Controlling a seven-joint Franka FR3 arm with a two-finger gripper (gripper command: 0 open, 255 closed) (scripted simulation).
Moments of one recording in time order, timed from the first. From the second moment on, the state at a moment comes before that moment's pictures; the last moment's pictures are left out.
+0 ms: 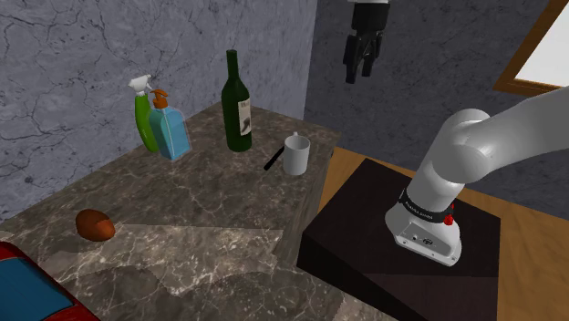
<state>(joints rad) 0.01 -0.79 0.03 -2.38 0.09 1.49 0.06</state>
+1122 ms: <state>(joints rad) 0.08 -0.55 0.29 -2.59 0.16 2.07 0.23</state>
